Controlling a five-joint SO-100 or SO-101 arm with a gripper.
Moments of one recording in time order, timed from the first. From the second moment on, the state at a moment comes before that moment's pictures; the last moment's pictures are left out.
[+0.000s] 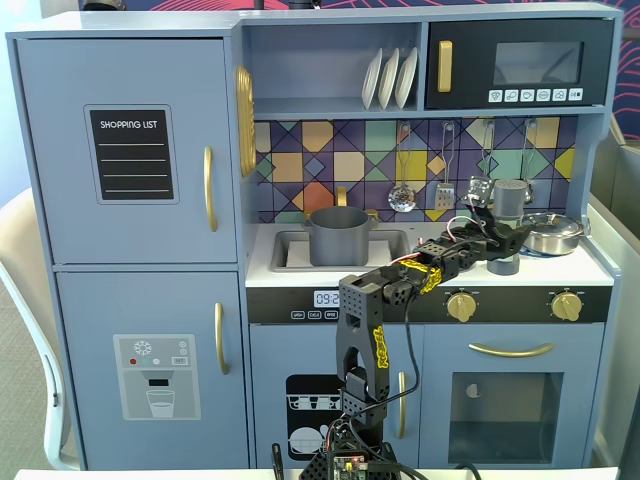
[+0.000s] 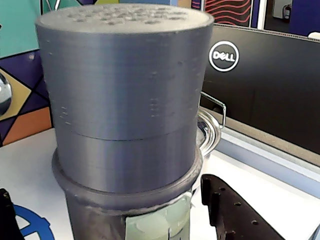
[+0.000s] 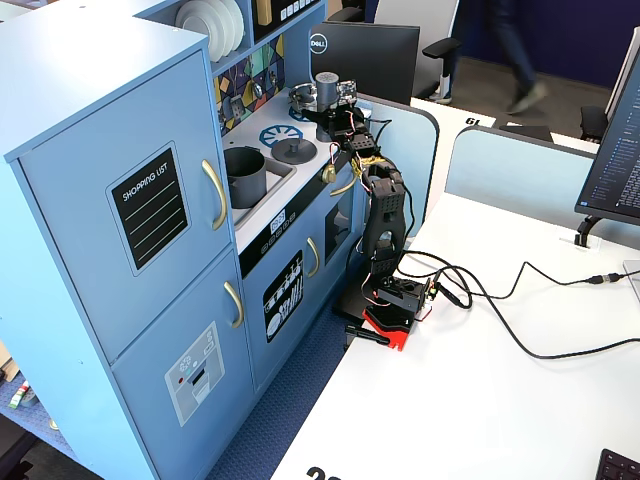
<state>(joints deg) 52.1 93.8 94.3 -0.8 -85.3</state>
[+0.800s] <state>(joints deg) 50.3 89.6 89.0 -1.5 -87.5</state>
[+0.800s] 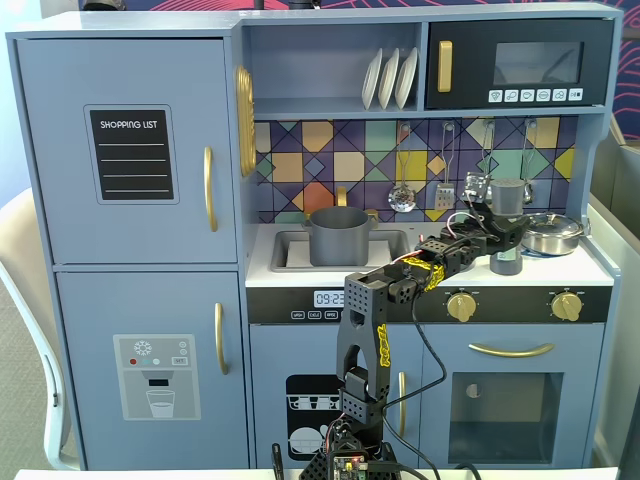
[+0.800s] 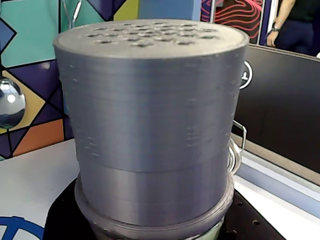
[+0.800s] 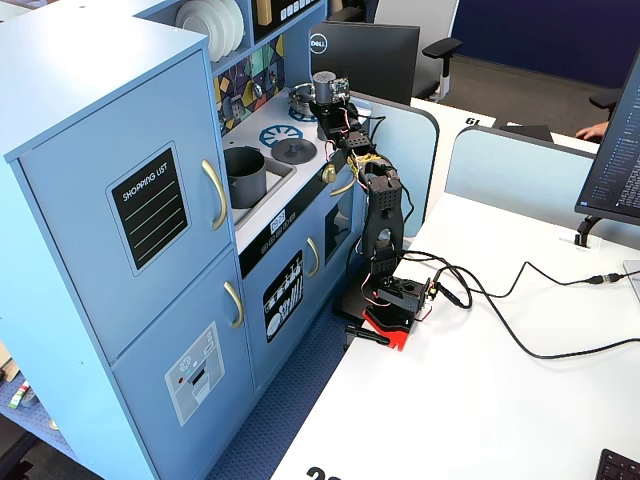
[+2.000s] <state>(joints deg) 23.9 111.0 81.1 21.2 -53.4</state>
